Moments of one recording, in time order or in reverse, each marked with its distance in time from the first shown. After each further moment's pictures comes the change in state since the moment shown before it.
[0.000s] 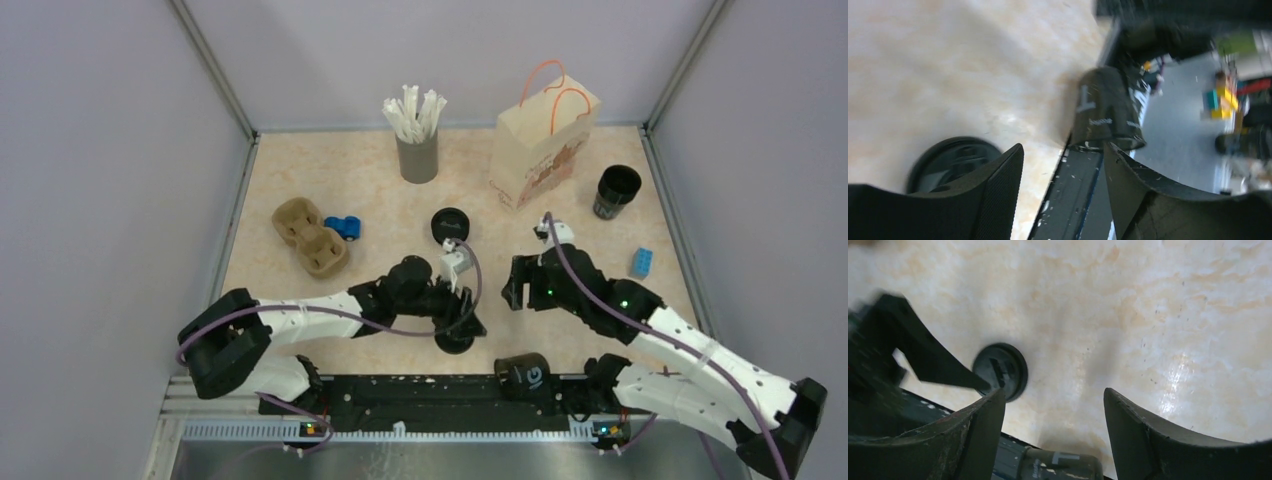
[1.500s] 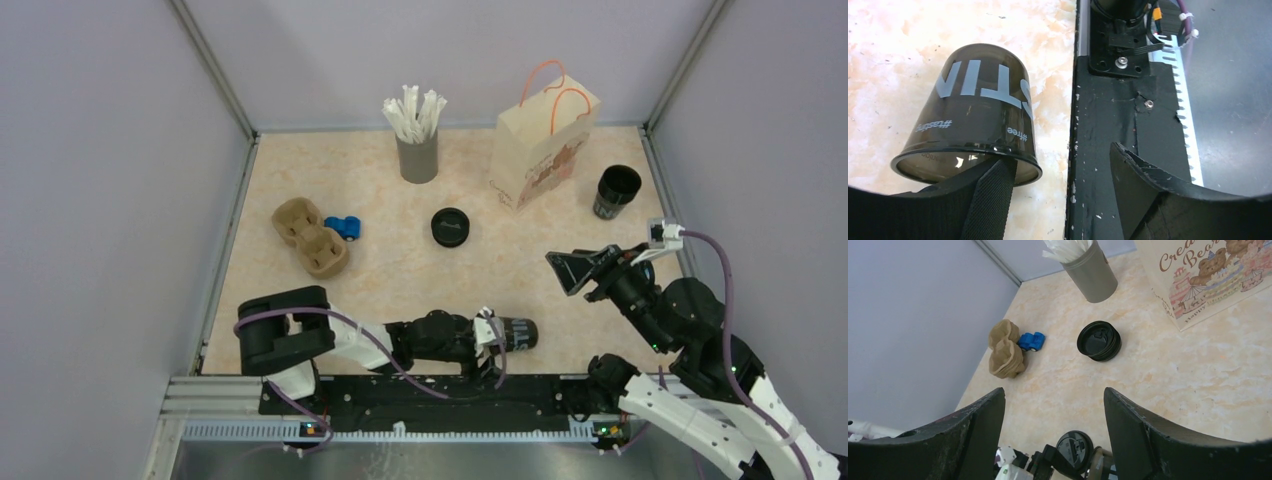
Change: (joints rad) left arm -0.360 0.253 -0.115 0.568 -0.164 0.492; right arm 0.000 -0.486 0.124 0.101 0.146 0.028
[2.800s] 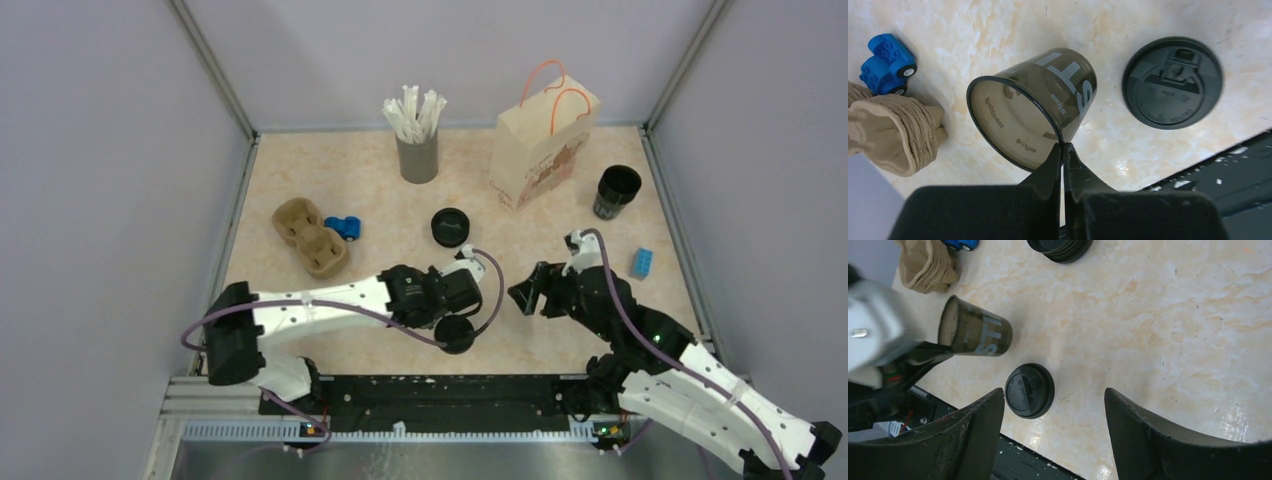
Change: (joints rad) left arm 0.053 -0.211 0.656 -1.726 -0.784 -0.230; right arm 0.000 0.179 -0.243 -0.006 -0.127 0.031
